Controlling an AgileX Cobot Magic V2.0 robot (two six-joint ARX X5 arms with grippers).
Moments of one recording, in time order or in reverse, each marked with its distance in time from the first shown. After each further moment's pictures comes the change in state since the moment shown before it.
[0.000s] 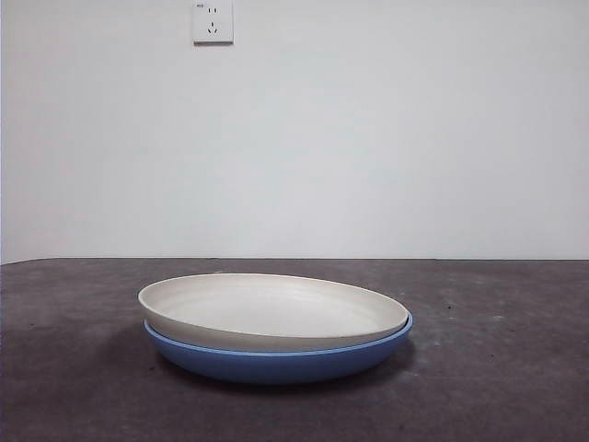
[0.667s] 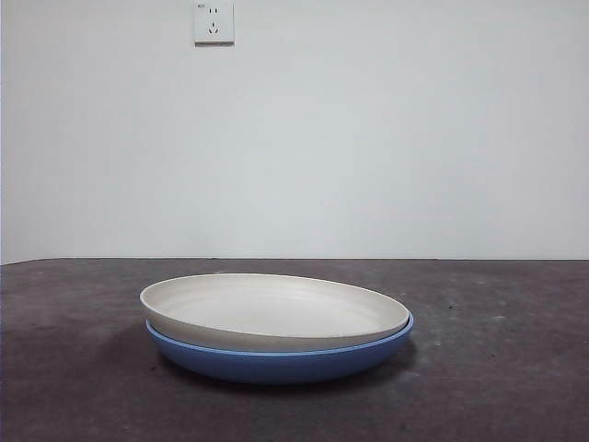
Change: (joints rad) left arm 0.088 -0.002 -0.028 0.031 0.001 0.000; right arm 0.000 0.000 0.000 0.000 0.000 0.000
